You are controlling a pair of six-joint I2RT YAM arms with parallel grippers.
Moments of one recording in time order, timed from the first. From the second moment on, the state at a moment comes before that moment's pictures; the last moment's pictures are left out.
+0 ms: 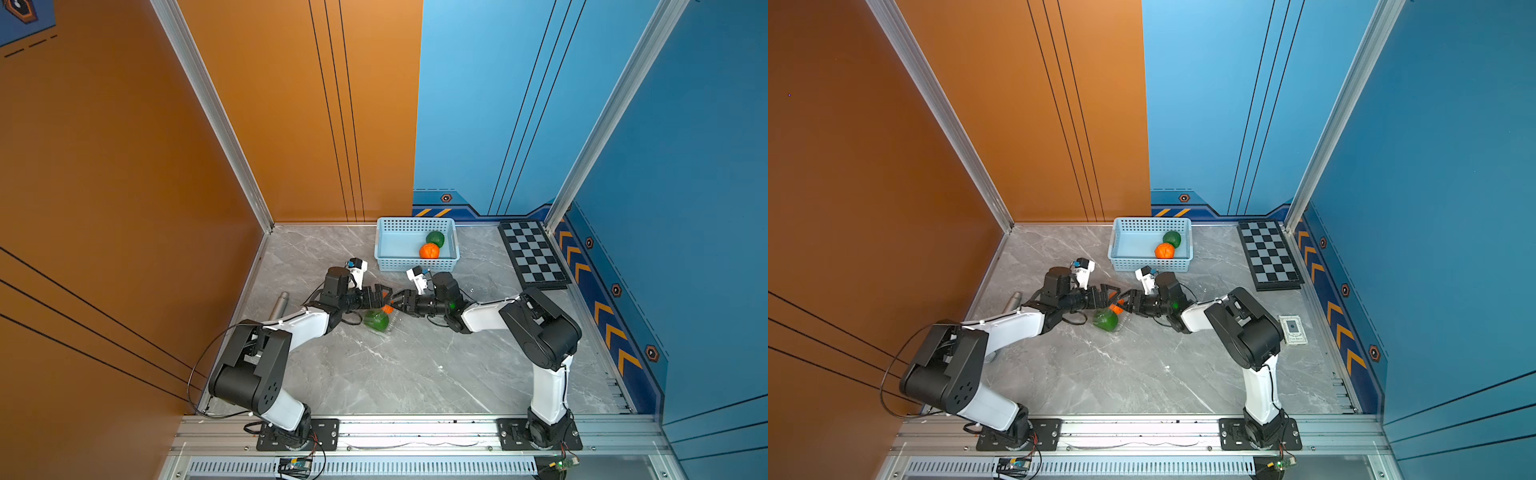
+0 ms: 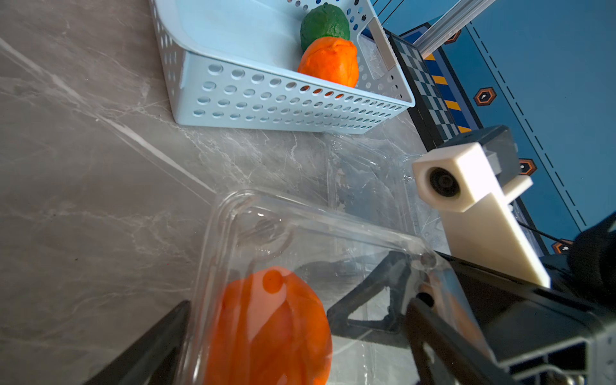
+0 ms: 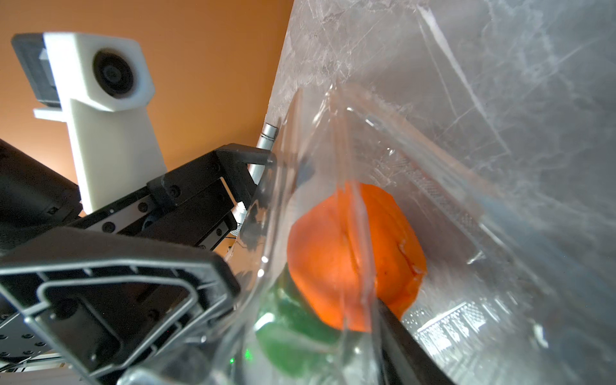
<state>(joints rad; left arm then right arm) -0.30 1.55 0.71 0.25 0.45 -0.44 0.63 1.96 0.93 0.65 -0.66 0.92</state>
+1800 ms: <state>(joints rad) -0.19 1.16 0.61 -0.07 0.23 -0.24 0.77 2.09 1.45 -0.24 -0.26 0.30</state>
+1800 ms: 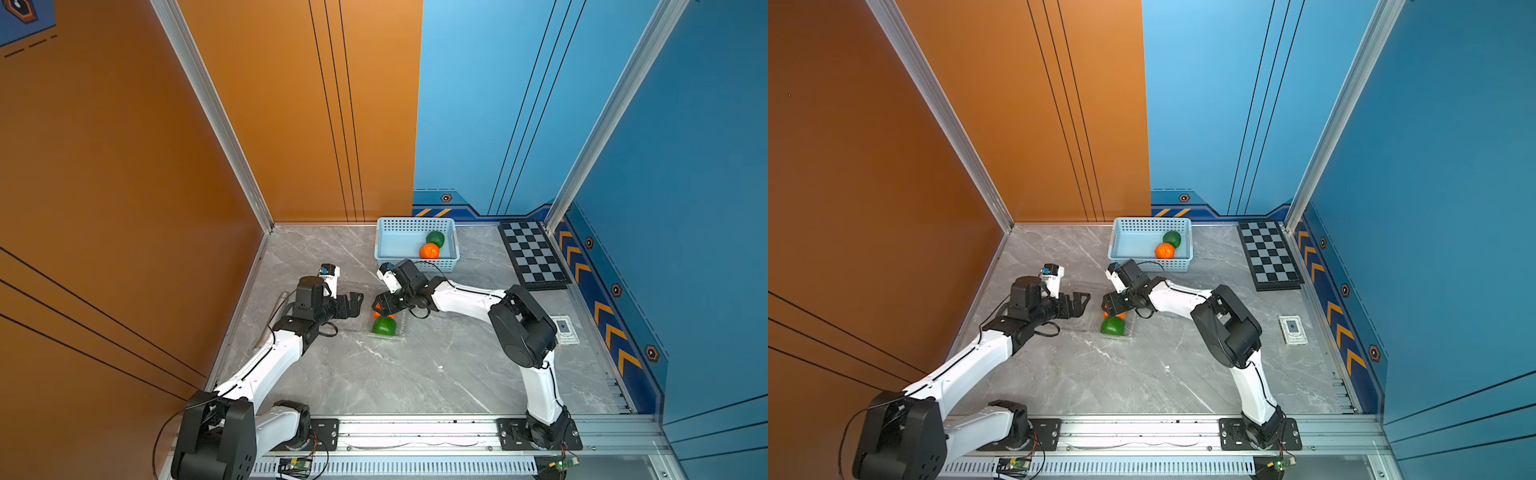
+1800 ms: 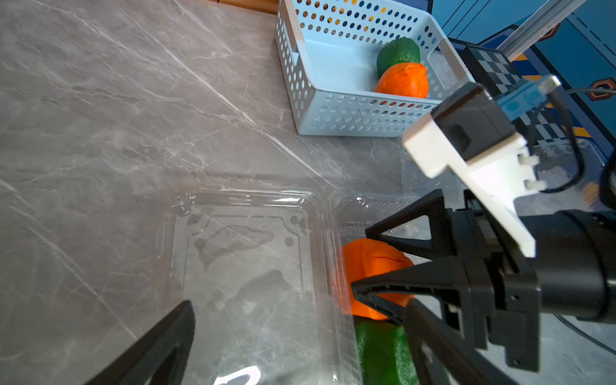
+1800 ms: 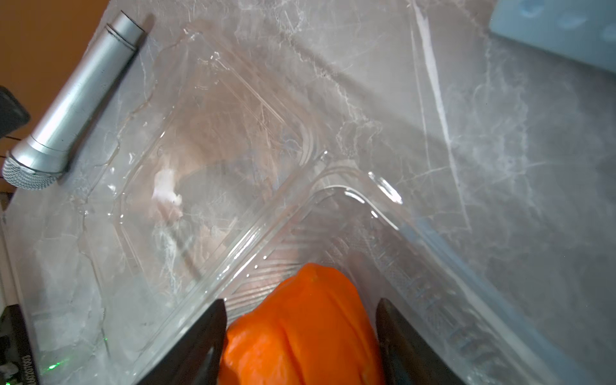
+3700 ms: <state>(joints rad) -0.29 1.19 0.60 0.03 0.24 -0.26 0.46 2.22 1.81 -0.24 -0.17 0.08</state>
